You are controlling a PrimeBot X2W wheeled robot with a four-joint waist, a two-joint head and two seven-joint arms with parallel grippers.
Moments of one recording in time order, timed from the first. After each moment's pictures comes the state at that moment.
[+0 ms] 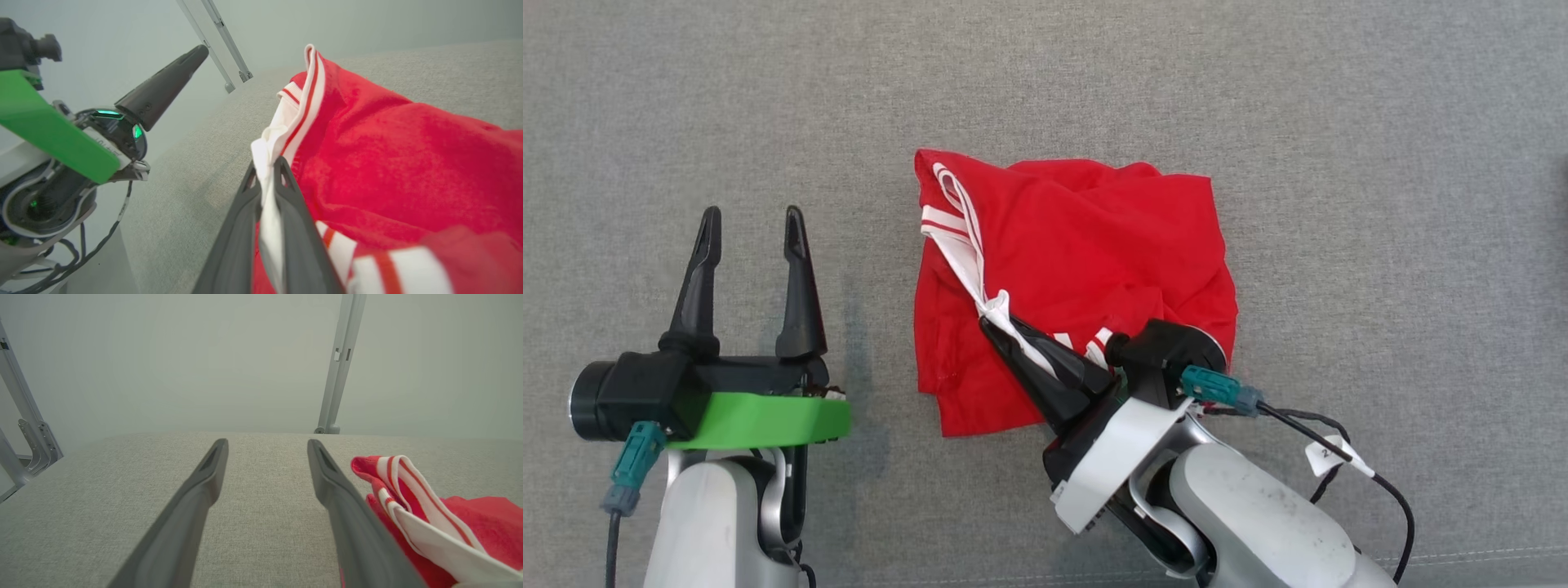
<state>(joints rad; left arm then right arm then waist) -0.25 0.05 -0.03 0.03 -0.18 -0.09 -0.26 -0.44 -0.05 0.71 0.16 0.46 0.13 -0.11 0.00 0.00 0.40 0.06</state>
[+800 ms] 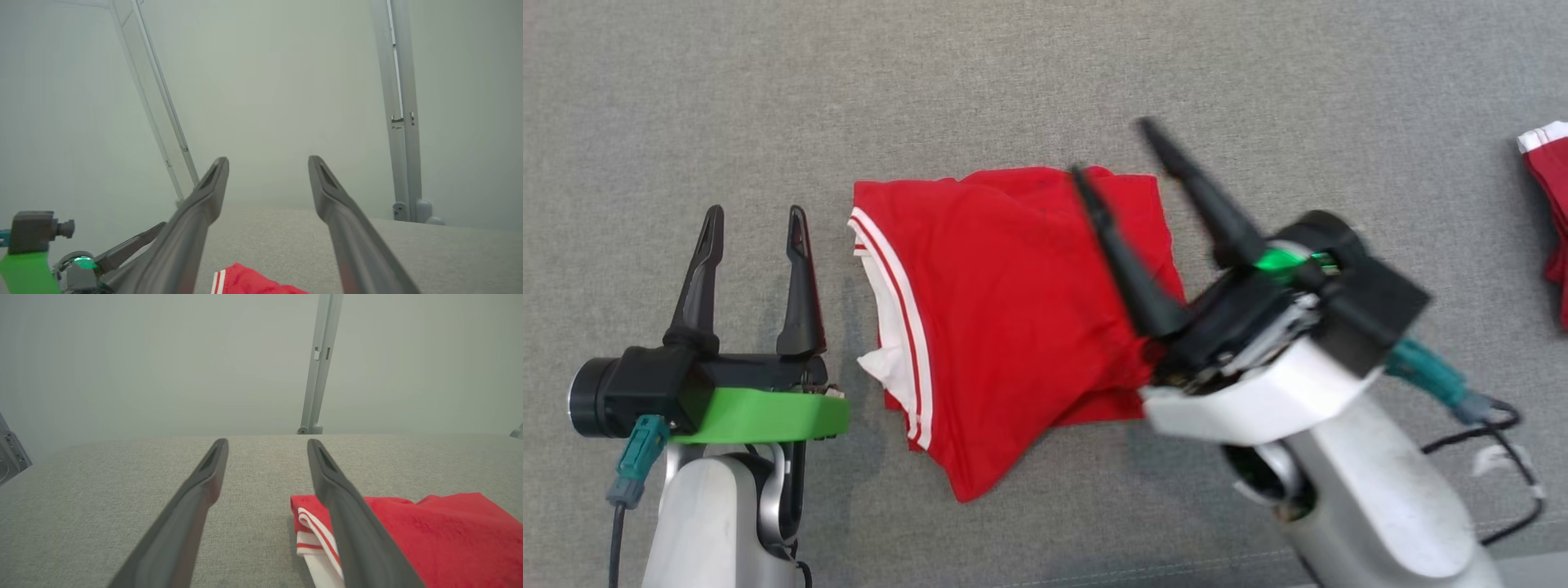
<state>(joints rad) -0.26 0.05 -0.03 0.06 -0.16 -0.09 -0.26 -0.47 -0.08 0.51 -0.12 0.36 0.13 -0.26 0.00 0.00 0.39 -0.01</state>
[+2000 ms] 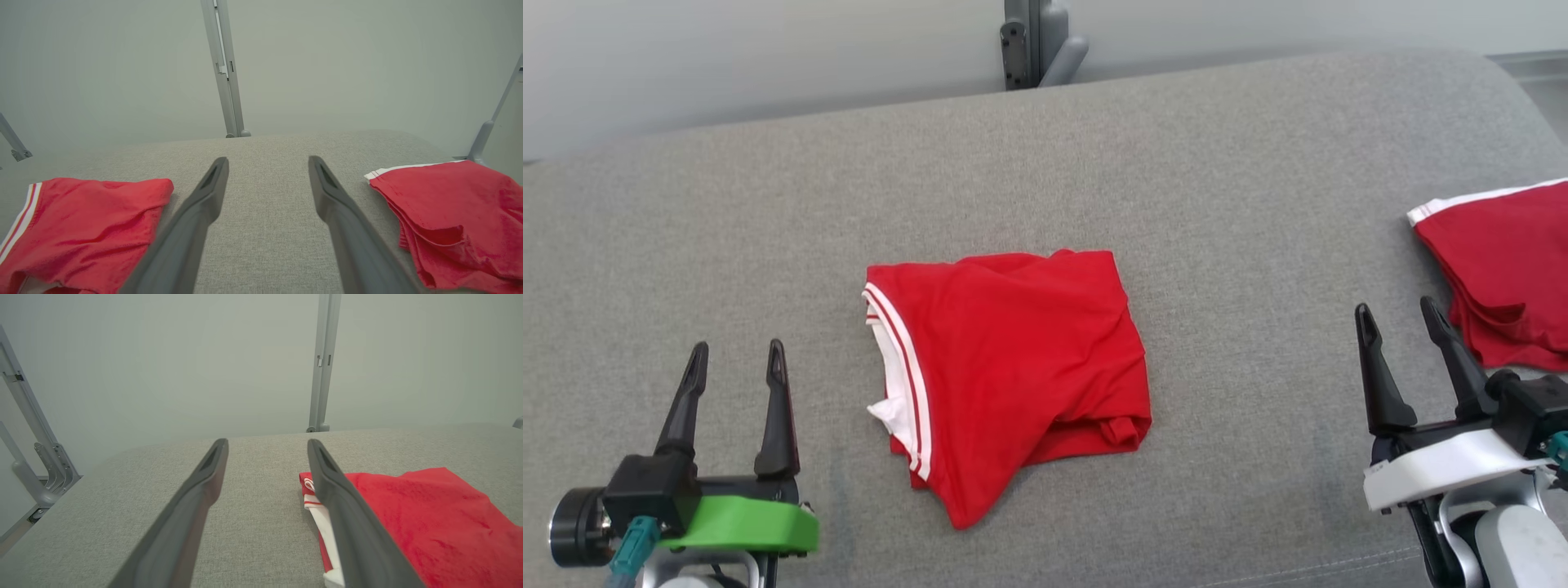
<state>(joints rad) -0.03 0.10 0.02 0.02 -0.15 -0.08 -0.21 -0.06 -0.19 0.02 0.03 0.27 0.13 -0.19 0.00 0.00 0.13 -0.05</state>
